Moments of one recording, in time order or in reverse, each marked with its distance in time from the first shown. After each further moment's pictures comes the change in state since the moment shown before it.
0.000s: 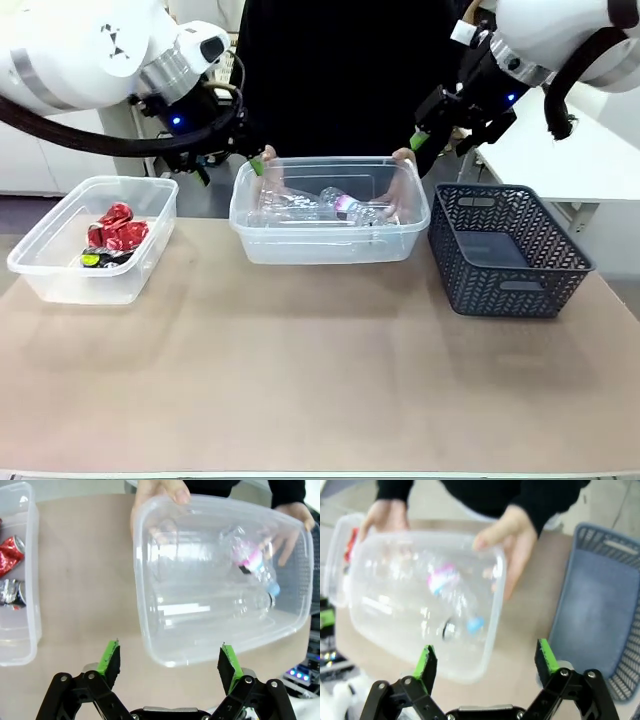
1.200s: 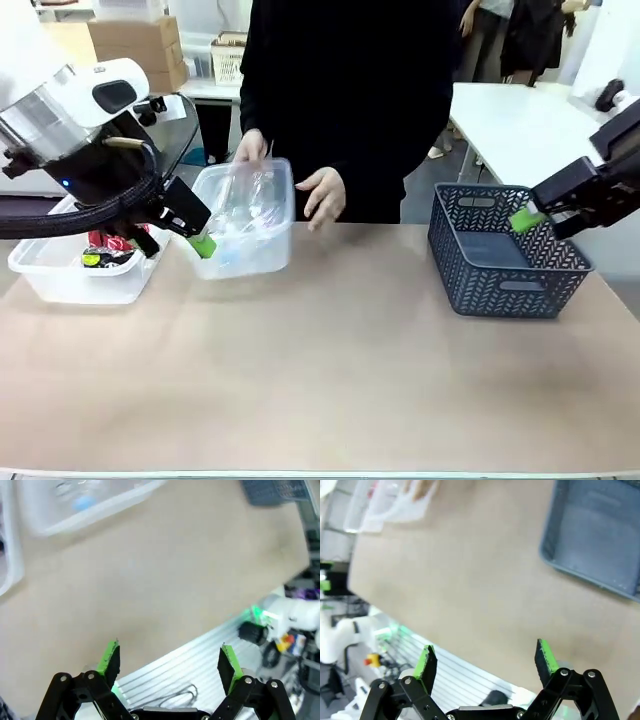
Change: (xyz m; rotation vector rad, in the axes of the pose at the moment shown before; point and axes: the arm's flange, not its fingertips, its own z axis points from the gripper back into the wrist) left arm -0.145 0.023 0.058 -0.160 0.145 -0.257; right arm -0.176 -0.047 0.069 0.167 0.054 0.007
